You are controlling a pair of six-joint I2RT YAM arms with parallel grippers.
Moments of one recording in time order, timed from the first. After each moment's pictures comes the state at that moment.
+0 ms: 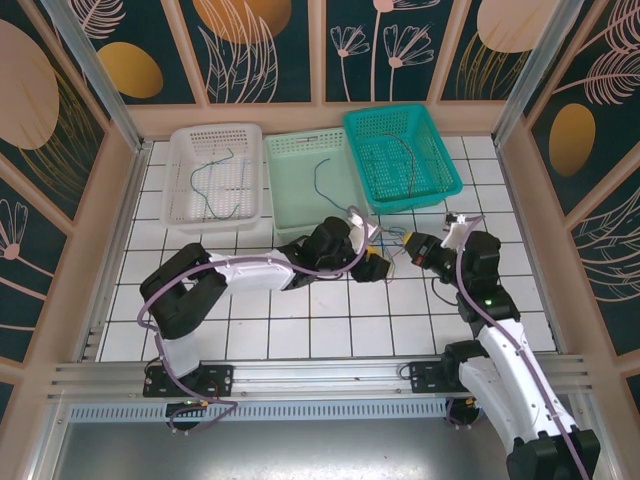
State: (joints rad) left arm -0.97 1.83 1.05 0.34 0.37 -0.42; right arm 0.18 0.62 0.48 -0.18 -0.45 0.73
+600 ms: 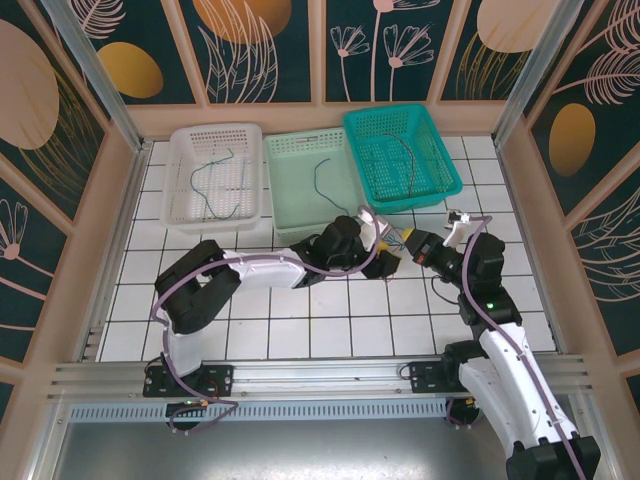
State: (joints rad) left arm -0.98 1.92 1.14 0.35 0.28 -0.37; right arm 0.18 0.61 0.48 -0.13 -0.50 0.79
